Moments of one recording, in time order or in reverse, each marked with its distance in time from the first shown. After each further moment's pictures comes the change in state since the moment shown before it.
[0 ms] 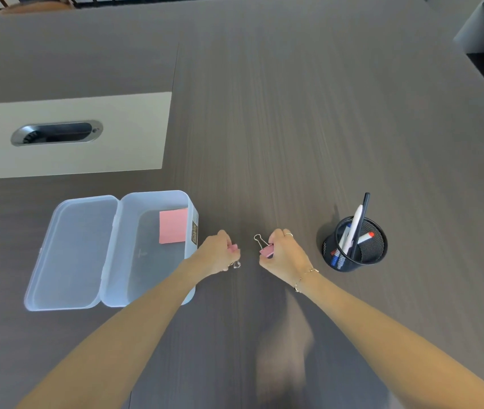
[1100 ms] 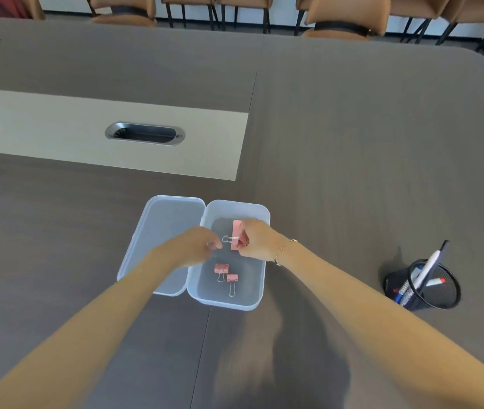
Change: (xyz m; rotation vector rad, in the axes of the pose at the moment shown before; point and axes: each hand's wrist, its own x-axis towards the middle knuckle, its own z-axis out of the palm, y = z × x) left_hand -0.075 -0.115 -0.154 0.293 0.062 0.079; right_hand 0.019 -0.215 0.020 -0.157 -0.391 -0.321
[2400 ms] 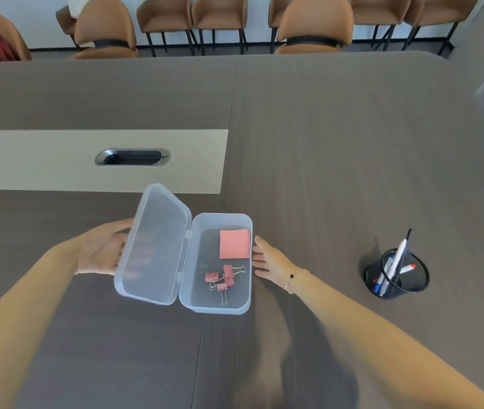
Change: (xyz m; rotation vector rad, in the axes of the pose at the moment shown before) left_hand -0.058 -0.079 -0.089 -1.142 -0.243 -0.362; right_hand -0.039 0.049 0.016 1.201 0.008 0.403
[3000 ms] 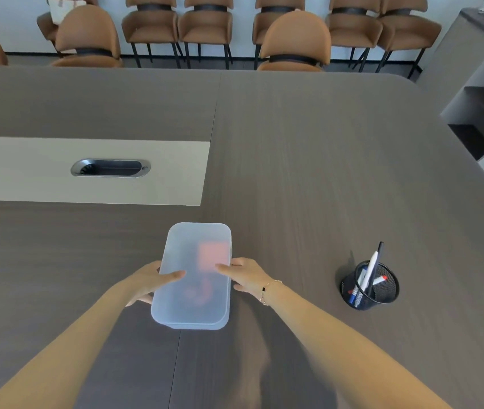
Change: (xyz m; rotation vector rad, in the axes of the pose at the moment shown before) left_hand 0.065 -0.036 0.098 0.417 0.150 0.082; right_hand -0.001 -0.001 0.000 -0.171 -0.002 -0.064
